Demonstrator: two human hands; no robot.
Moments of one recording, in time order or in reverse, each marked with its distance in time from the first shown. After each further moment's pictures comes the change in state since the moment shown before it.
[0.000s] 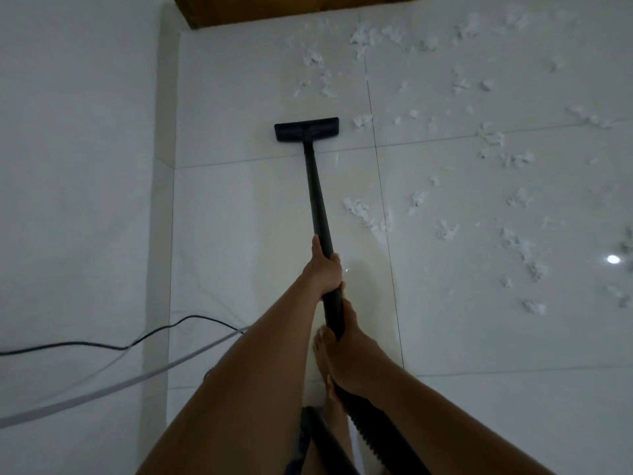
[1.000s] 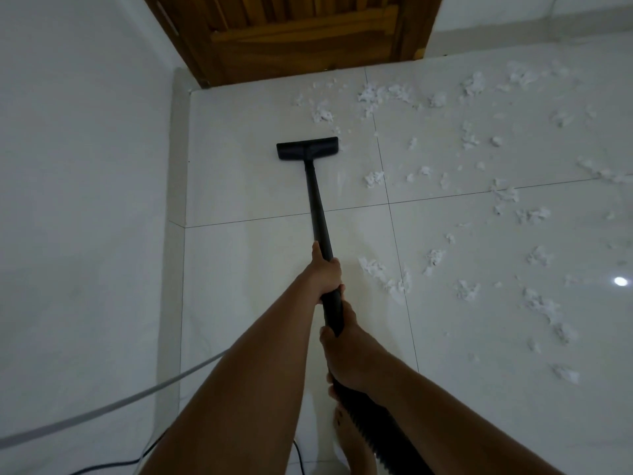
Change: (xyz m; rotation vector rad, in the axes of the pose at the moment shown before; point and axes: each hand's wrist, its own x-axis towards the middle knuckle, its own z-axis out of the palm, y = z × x) left_hand 0.079 0.134 -0.116 -0.022 -0.036 -0.032; right_hand 0.066 -0.180 -0.053 0.143 -0.007 0.072
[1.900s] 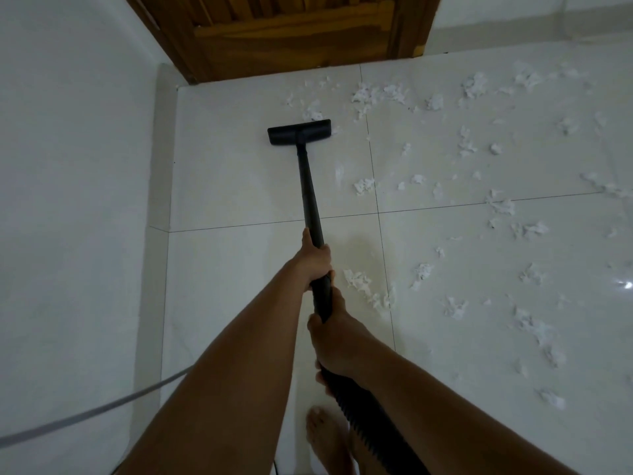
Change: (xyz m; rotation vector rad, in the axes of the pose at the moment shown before) left_hand 0.058 0.074 0.020 -0.057 0.045 -0.008; right_hand 0.034 -0.043 -0.083 -0.006 -0.054 0.006
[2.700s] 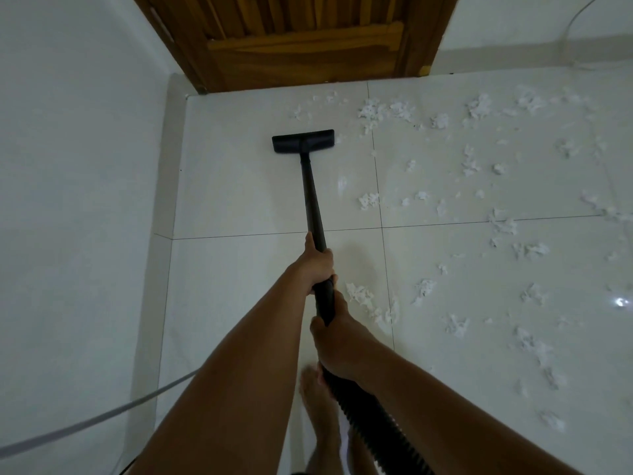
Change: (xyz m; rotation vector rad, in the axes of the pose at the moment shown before) left_hand 0.001 0.022 -0.019 -0.028 -0.020 0.010; right_hand 0.003 -0.029 -0.003 -0.074 0.015 -0.050
